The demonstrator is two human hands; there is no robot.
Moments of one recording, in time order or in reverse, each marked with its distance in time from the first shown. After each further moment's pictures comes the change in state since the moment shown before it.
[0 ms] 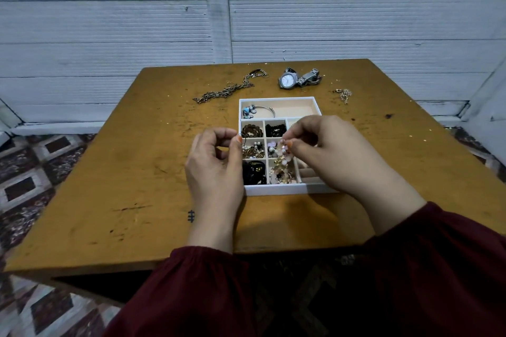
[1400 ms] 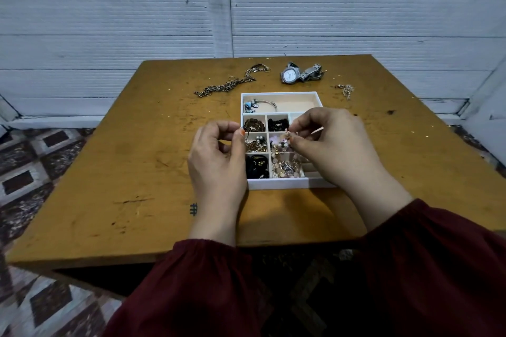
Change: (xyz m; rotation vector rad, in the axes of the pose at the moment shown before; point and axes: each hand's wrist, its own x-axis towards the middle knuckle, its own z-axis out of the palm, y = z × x) left_hand -0.001 0.001 -0.001 -0.008 -0.002 -0.003; right_hand 0.001 -0.002 0.012 0.097 0.174 0.069
